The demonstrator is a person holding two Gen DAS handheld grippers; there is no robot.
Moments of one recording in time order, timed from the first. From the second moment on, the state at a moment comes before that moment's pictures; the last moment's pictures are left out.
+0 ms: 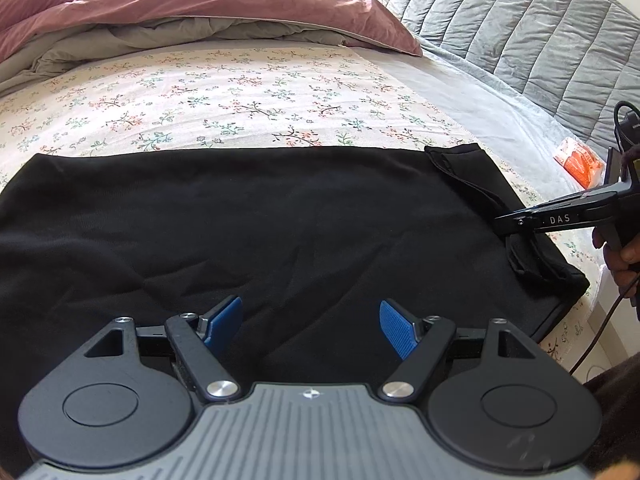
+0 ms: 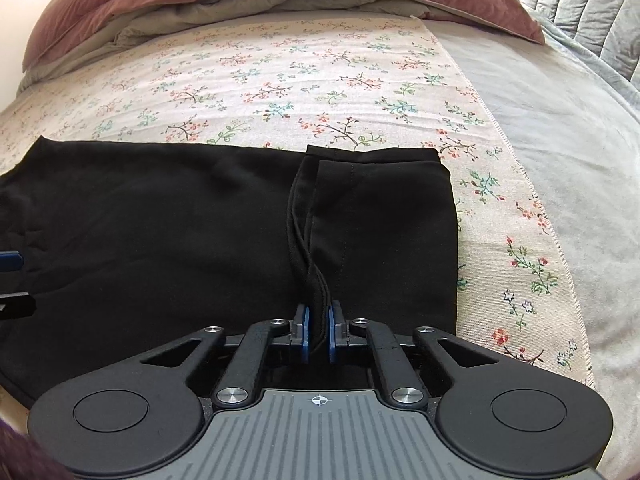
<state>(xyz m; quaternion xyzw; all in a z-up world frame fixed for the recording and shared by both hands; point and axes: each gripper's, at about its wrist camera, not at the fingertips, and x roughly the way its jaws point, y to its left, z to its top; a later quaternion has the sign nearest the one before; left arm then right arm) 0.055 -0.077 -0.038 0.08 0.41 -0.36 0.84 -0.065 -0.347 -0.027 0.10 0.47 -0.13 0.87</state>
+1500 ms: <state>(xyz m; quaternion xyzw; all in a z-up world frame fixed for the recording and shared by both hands) 0.109 0.043 -0.034 -0.18 0.46 -0.44 0.75 0.084 -0.155 -0.024 0.25 0.47 0.11 0.84</state>
